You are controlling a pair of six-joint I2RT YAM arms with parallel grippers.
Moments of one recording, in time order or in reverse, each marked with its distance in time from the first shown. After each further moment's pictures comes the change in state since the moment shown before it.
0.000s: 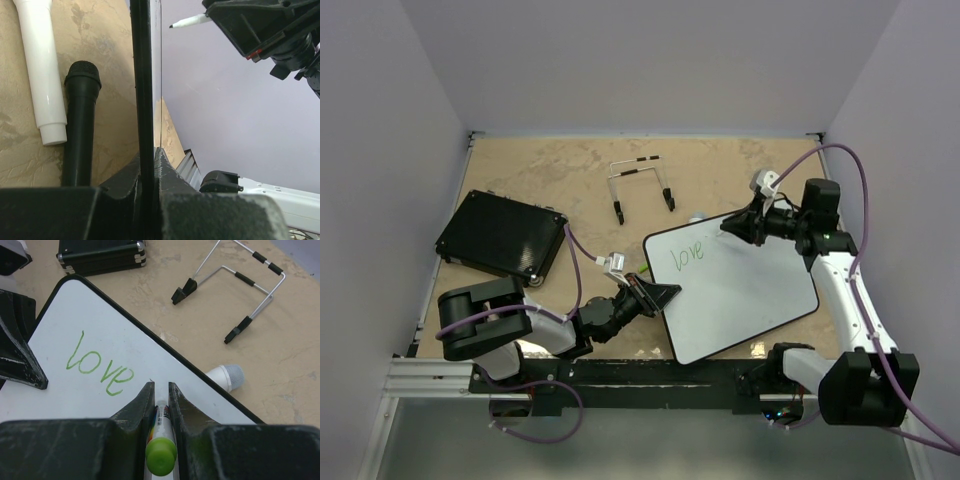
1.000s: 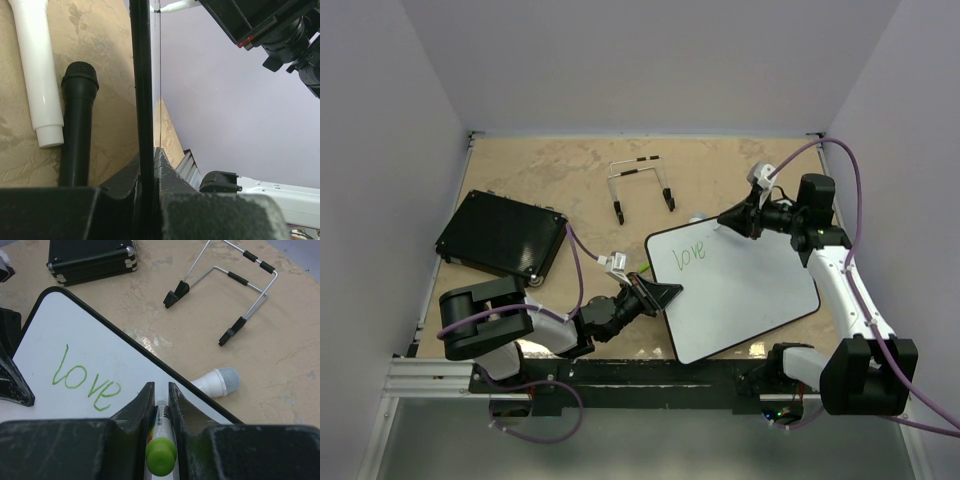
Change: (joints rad) left arm 0.000 0.008 0.014 -0.002 0.006 0.005; right arm 0.023 0.049 -0.002 0.138 0.040 0.115
